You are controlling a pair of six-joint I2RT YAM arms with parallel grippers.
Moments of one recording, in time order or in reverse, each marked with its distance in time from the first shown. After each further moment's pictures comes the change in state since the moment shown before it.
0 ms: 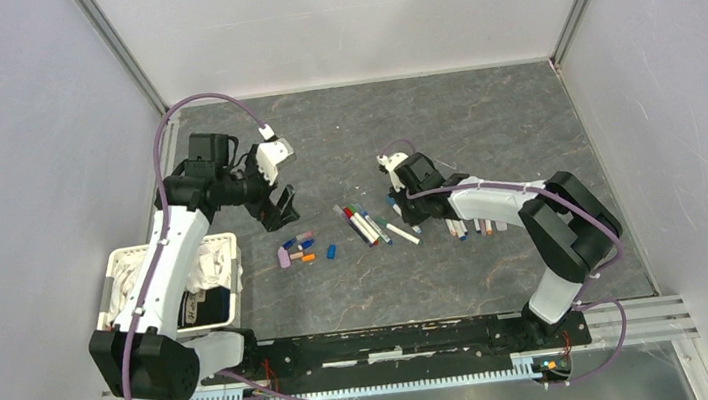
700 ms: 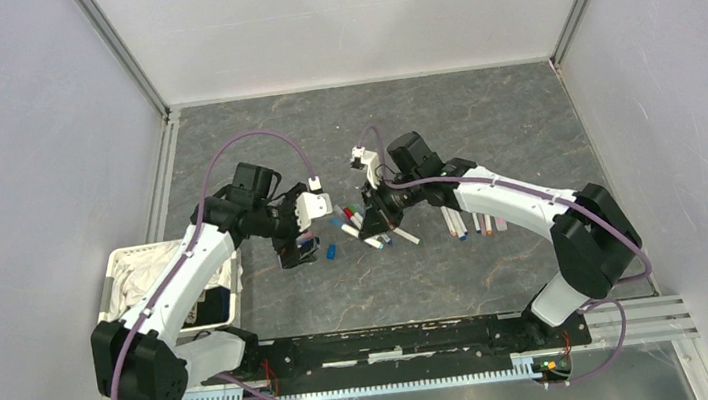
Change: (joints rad) left arm -0.212 -0.045 -0.240 0.043 -0.040 0.229; right arm 0.044 -0.117 0.162 -0.107 -0.742 0.005
